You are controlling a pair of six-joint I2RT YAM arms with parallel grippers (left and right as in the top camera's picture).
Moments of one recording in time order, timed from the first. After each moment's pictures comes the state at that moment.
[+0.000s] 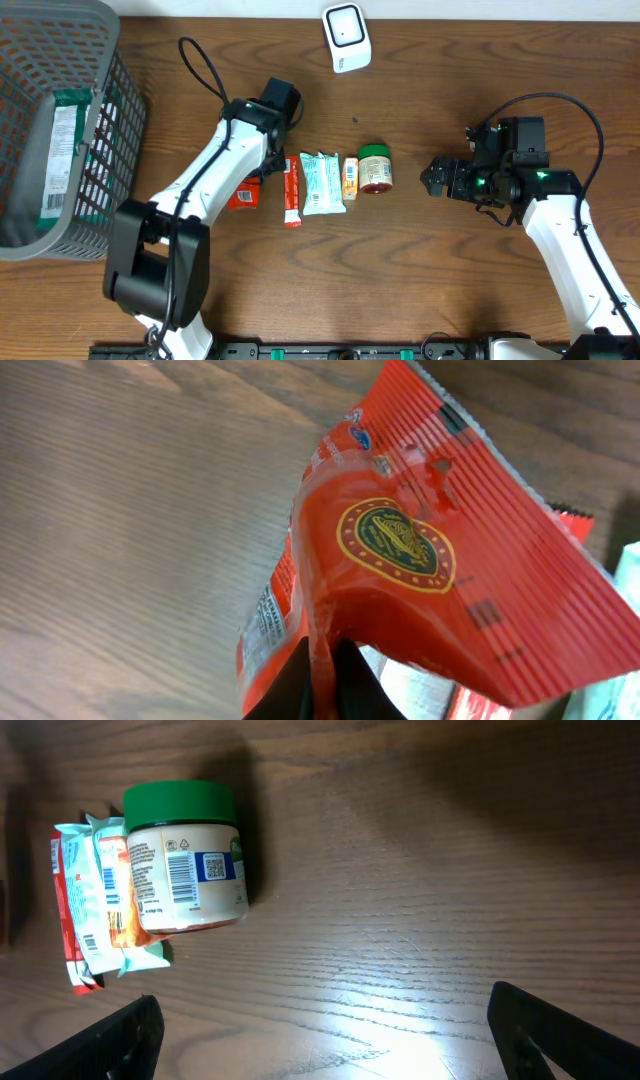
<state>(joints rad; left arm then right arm) -0.37 1.86 1.38 -1.00 -0.29 -0.59 0.02 1.38 0.95 -0.72 -0.32 0.22</state>
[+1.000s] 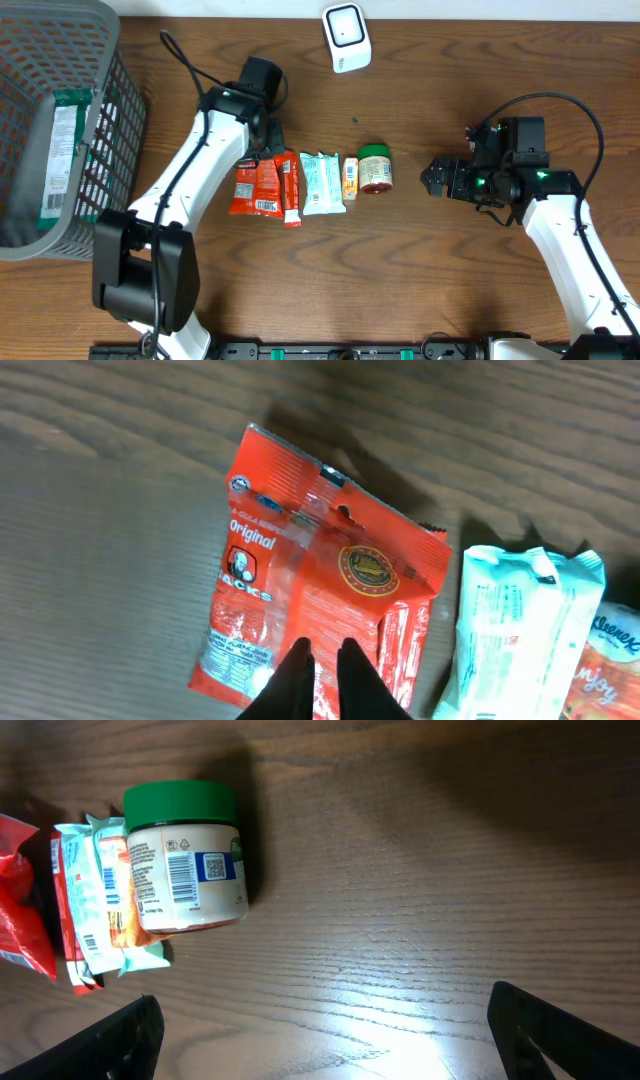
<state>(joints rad) -0.30 1.82 1.45 -0.95 -0.08 -0.46 0.02 1.38 0.95 -0.72 -0.32 0.22</state>
